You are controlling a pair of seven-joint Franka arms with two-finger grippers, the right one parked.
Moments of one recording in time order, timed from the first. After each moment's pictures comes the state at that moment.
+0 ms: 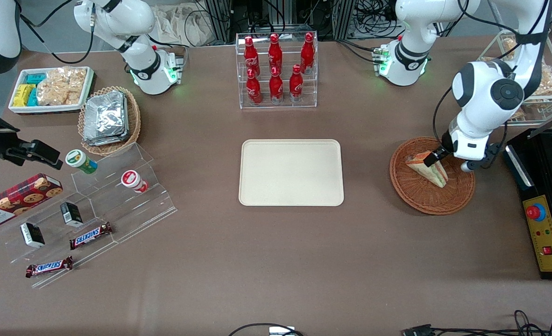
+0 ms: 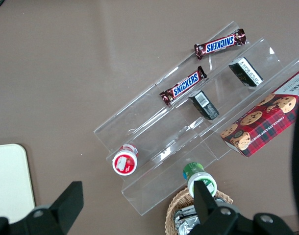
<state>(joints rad) 0.03 -0.06 -0.05 -2.52 0.02 2.46 -0.62</state>
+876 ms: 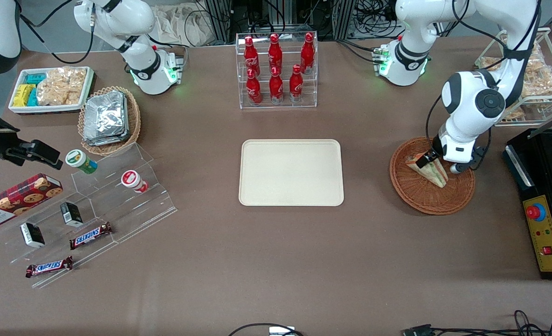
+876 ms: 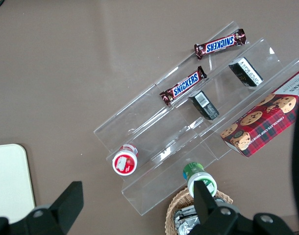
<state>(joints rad) 0.03 0.02 -0.05 -2.58 0.02 2.60 -0.63</state>
